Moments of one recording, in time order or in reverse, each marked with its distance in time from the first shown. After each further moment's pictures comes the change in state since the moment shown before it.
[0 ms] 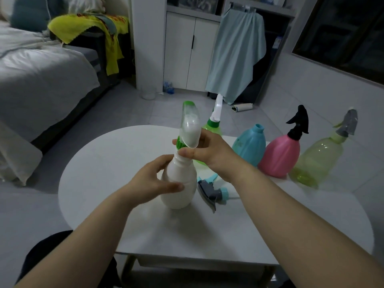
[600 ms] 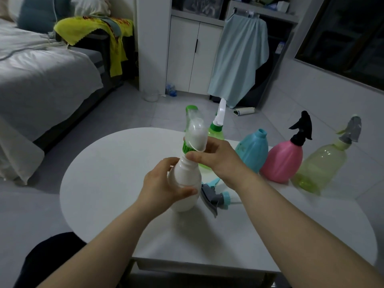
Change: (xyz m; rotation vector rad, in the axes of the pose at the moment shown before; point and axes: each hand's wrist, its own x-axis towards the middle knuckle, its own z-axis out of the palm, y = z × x) left_hand 0.002 -0.004 0.026 0.185 0.321 0.028; right_hand 0.002 0.011 -0.005 0.062 0.012 -0.071
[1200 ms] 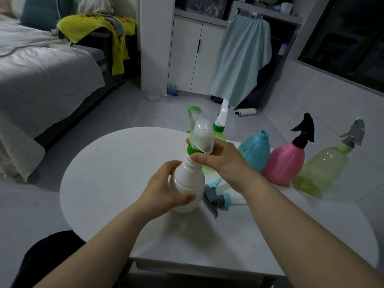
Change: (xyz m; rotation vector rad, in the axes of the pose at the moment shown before) left_hand -0.002 -0.011 0.002 -0.083 -0.118 0.037; right_hand -0.003 0.002 -0.006 0.015 -0.030 -0.044
